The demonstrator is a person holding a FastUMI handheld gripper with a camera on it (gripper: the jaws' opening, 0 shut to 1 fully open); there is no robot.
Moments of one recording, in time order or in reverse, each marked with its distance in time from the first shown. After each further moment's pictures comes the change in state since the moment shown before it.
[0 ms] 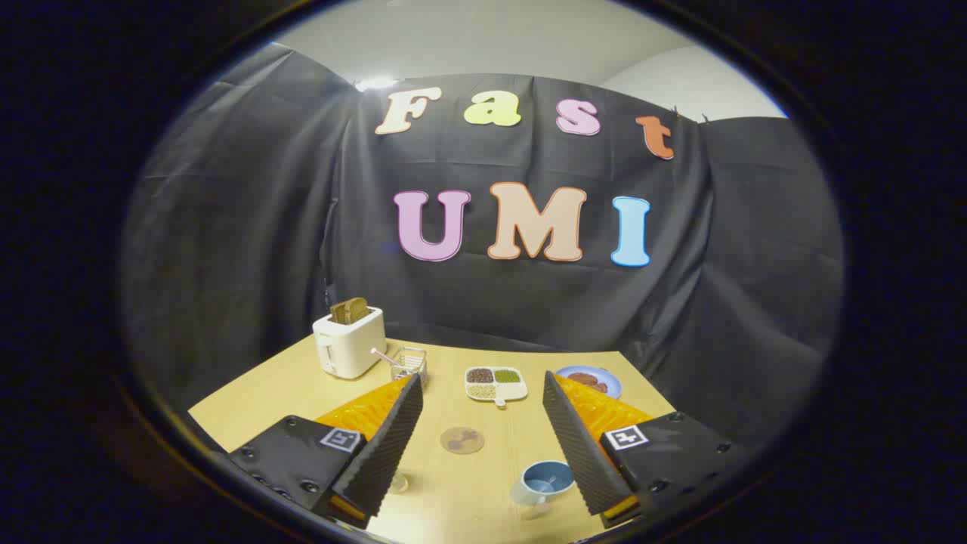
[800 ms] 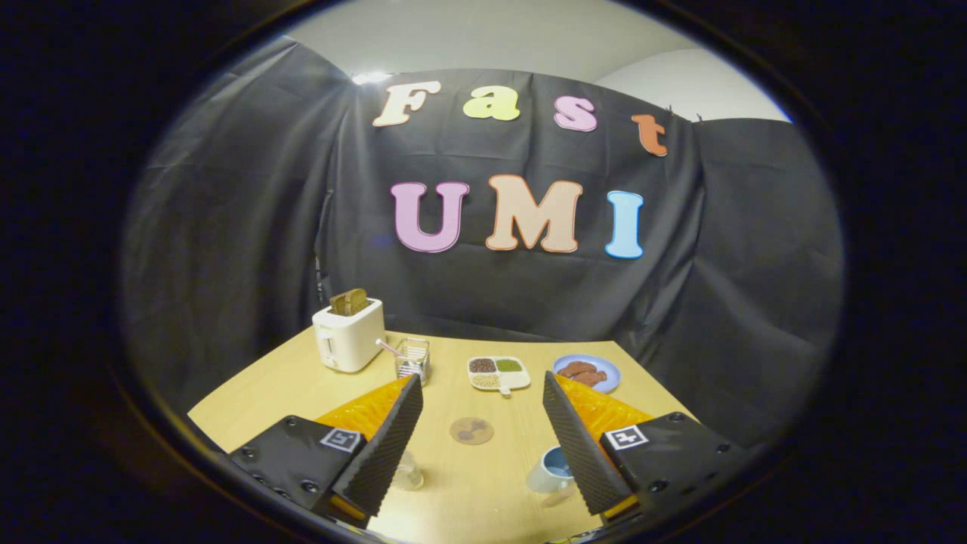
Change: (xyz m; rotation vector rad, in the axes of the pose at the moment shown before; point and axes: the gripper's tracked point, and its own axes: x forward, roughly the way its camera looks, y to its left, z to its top) arm -0.013 0.037 -0.021 -0.003 0.036 -0.047
